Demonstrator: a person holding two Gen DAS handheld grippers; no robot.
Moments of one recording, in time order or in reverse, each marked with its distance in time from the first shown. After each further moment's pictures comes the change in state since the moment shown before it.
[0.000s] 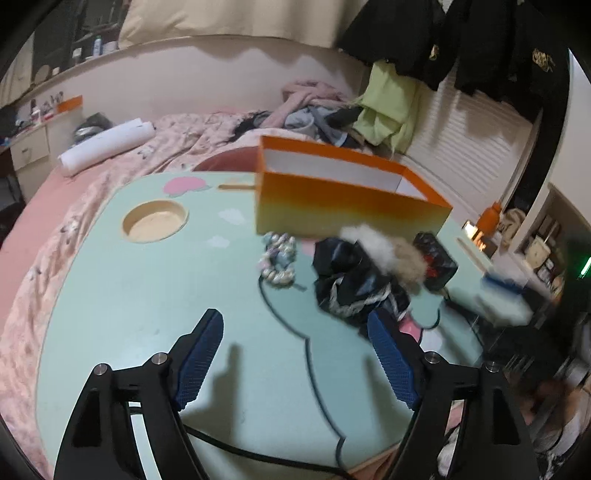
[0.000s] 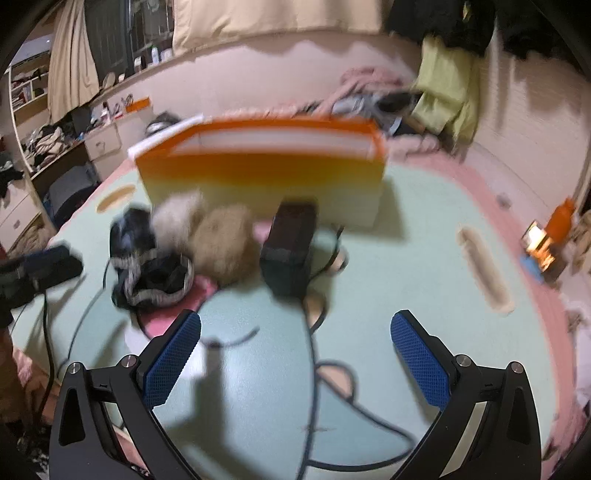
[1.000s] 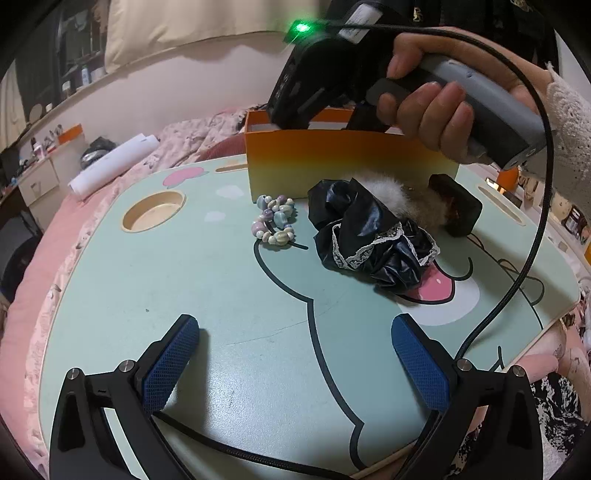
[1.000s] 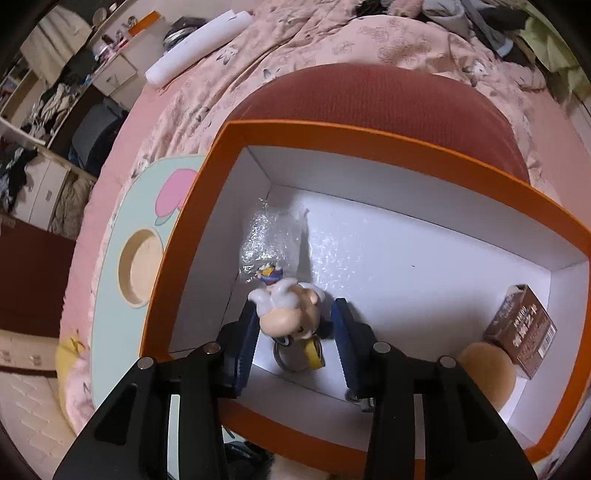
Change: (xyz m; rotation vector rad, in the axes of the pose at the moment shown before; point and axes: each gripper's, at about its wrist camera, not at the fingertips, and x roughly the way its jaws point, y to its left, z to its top) left arm 0.022 -0.020 -0.025 0.141 0.021 0.123; right arm 0.157 0.073 0.163 0.020 0.602 0.287
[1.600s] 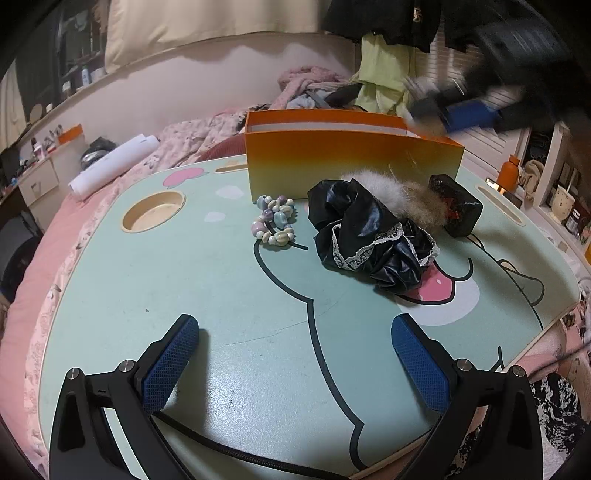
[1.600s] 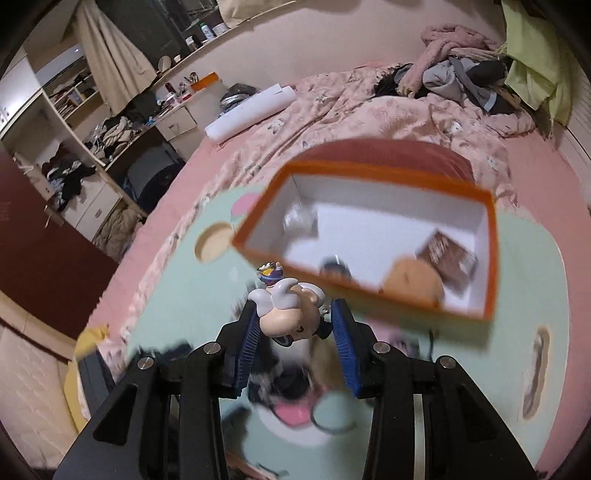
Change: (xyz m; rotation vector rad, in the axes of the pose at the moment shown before) left arm 0.000 -0.001 0.000 0.003 -0.001 -0.002; right arm -0.108 -0.025 -0.116 -0.106 -0.309 0.122
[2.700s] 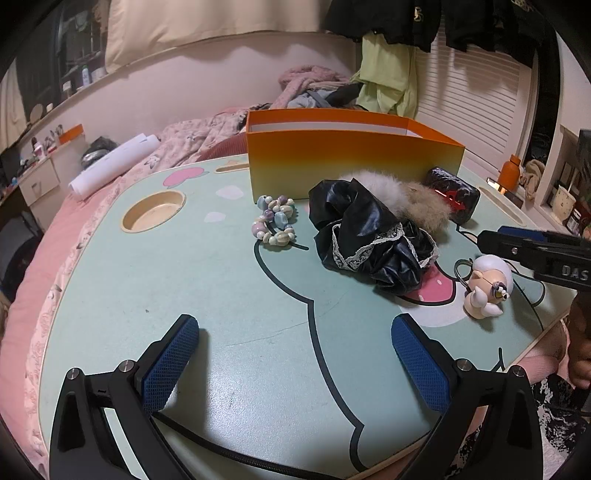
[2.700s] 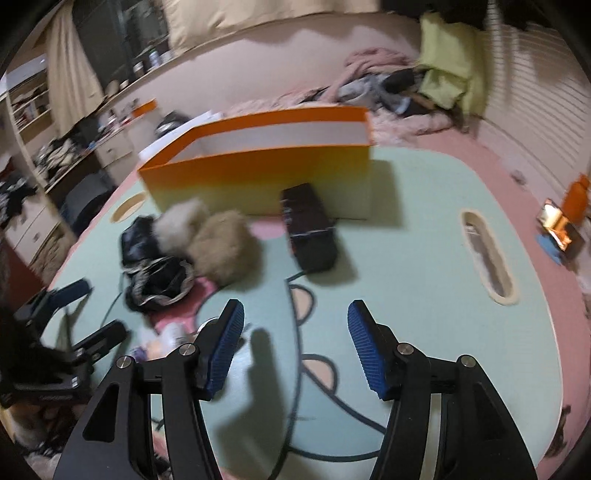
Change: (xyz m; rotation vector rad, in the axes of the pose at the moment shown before) left arm -0.001 0.001 0.000 0.004 -0.002 -0.002; right arm 0.013 -0.048 -0.120 0.090 -0.211 -0.296
